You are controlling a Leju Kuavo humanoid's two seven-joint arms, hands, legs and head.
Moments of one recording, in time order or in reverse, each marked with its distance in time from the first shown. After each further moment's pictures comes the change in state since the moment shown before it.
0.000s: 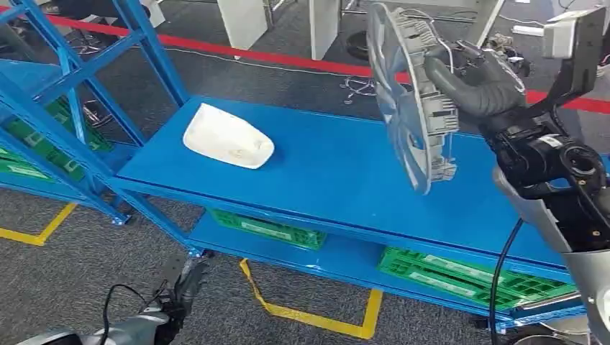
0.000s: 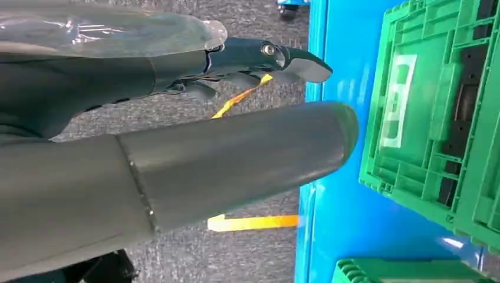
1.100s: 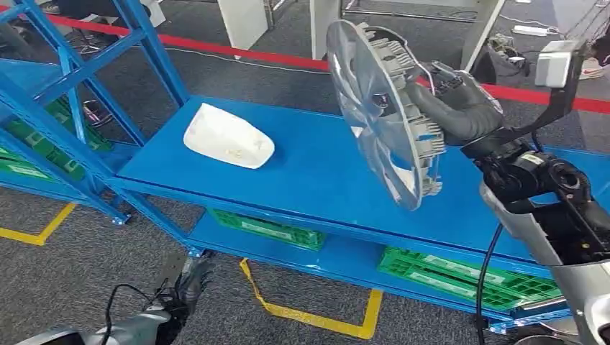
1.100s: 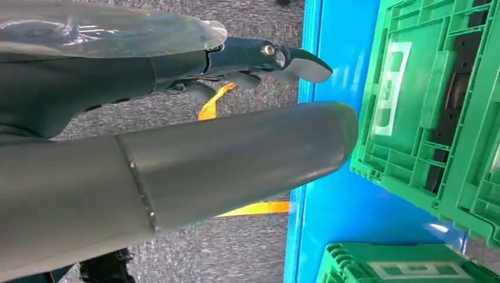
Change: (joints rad) left arm -0.007 -0.005 0.000 0.000 0.021 -0.061 0.002; right arm 0.073 0.005 -0.002 -0.017 -0.095 0.195 -0.058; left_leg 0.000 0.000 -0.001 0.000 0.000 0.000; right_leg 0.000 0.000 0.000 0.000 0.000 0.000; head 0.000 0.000
